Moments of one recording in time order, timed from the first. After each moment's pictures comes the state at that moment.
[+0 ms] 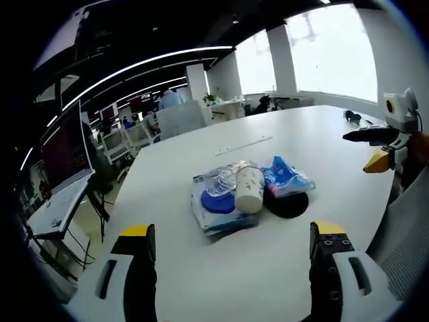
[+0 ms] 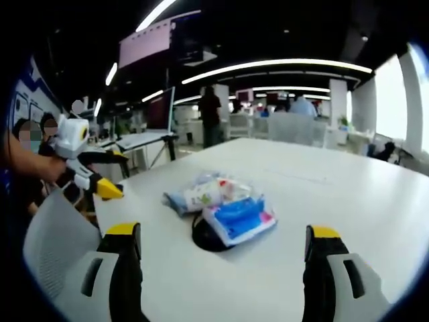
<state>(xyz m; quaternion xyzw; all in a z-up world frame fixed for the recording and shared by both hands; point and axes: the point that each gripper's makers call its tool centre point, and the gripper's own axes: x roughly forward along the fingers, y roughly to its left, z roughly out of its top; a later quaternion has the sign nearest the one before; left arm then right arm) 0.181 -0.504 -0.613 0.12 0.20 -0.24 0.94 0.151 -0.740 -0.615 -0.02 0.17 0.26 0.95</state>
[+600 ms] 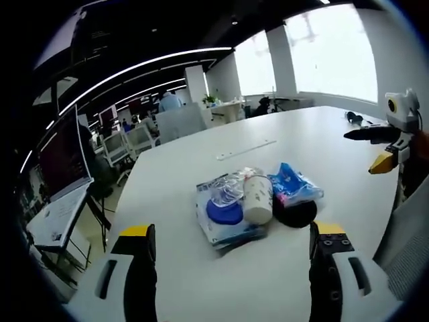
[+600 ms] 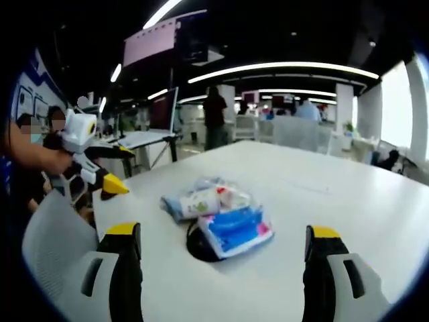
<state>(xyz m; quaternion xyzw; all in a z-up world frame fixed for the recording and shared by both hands) 0.208 -0.505 -0.605 0.13 0.20 -0.25 0.94 0.174 -0.741 -0.603 -0.03 0.16 0.27 0.95</state>
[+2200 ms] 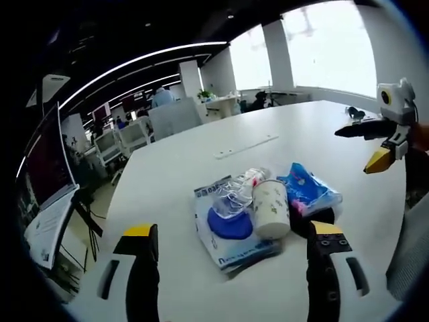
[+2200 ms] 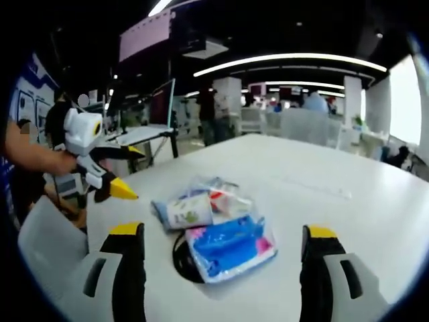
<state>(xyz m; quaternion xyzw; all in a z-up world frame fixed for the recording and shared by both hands) 0.265 -0.519 -0.624 0.14 0.22 -0.26 0.93 0.234 -0.727 -0.618 -0.03 0.19 0.30 0.93</state>
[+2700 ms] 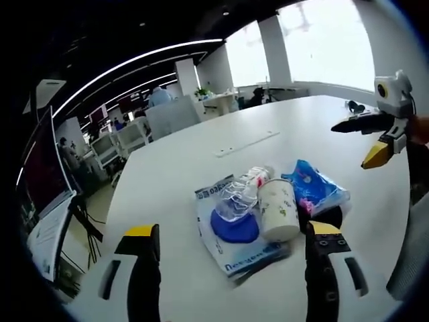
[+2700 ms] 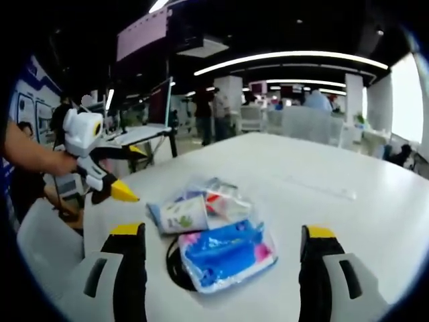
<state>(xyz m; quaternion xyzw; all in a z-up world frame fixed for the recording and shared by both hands) 0.283 -0.521 -0.630 0.16 0.22 -0.27 0.92 0.254 -0.722 -0.624 -0.03 0.19 0.30 0.93</state>
